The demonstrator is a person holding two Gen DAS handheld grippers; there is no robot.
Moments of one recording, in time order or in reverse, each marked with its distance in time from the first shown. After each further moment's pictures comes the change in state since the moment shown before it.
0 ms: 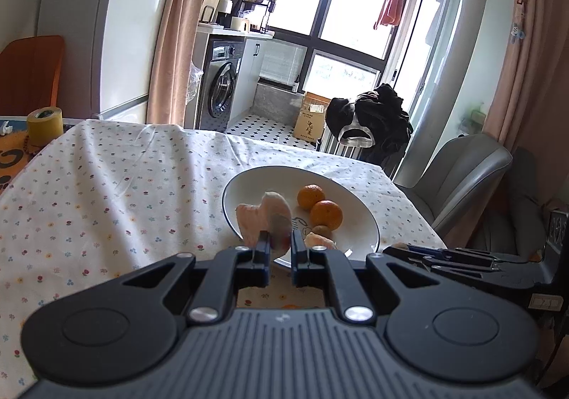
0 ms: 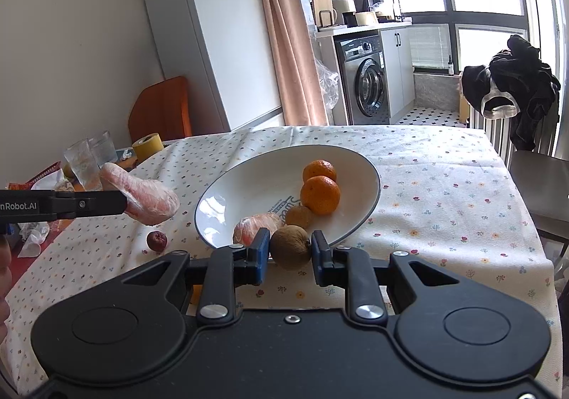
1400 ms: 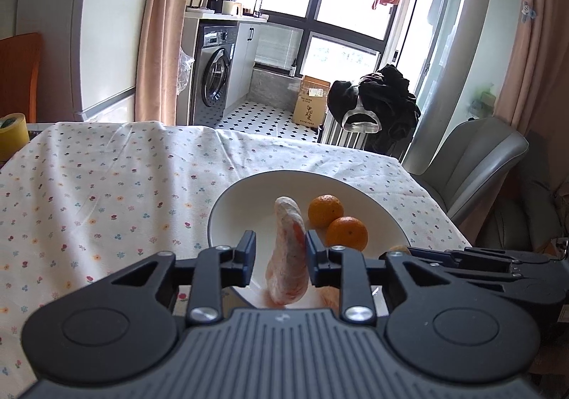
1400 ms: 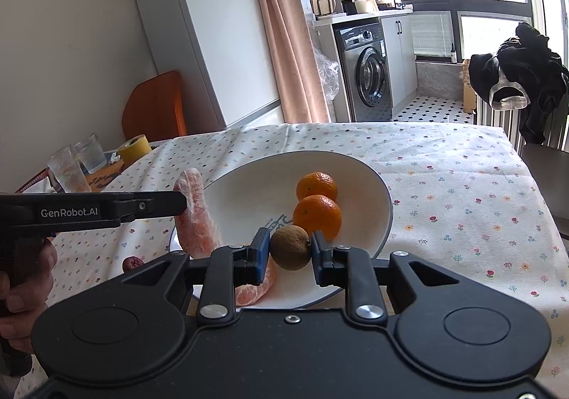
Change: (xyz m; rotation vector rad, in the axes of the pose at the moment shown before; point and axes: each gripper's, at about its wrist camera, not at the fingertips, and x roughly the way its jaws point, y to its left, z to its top) left arm 0.088 0.007 0.023 0.033 0.057 0.004; right arm 0.051 -0.009 0.022 0.024 0.040 0.008
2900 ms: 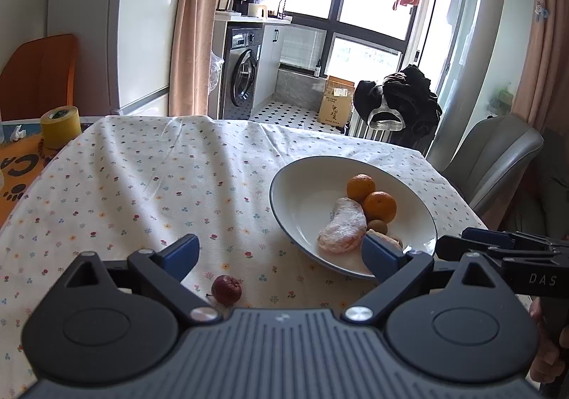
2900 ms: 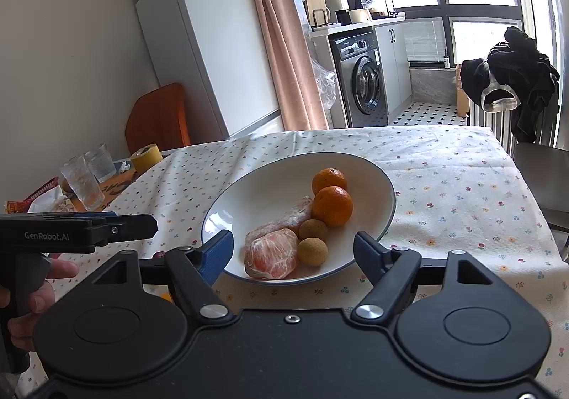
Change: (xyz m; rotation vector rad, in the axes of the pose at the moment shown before) left arm -0.057 0.028 -0.021 -0.003 -0.004 0.080; right arm -0.039 0.020 -0.014 0.028 -0.040 -0.012
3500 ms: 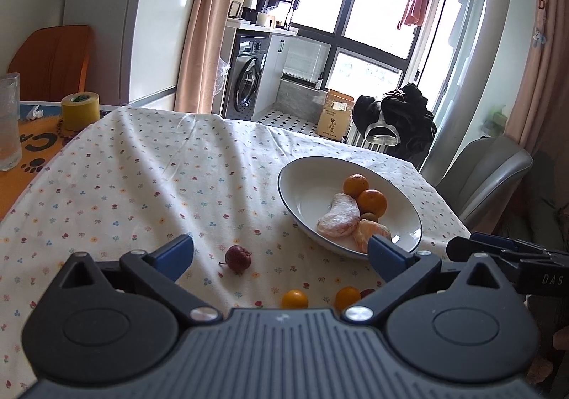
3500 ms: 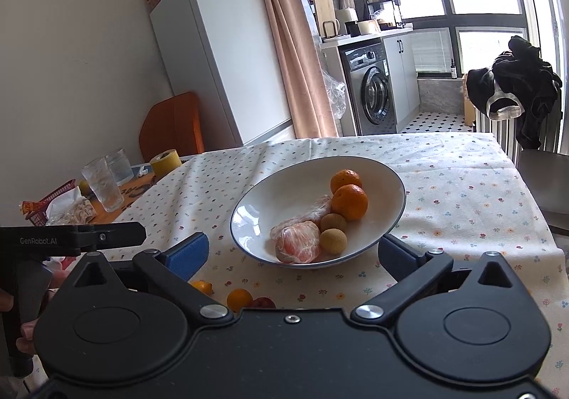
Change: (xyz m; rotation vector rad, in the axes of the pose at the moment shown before) left arm -0.042 0.016 -0.024 -0.070 -0.036 -0.025; right arm -0.029 0.015 -0.011 -0.009 -0.041 0.031
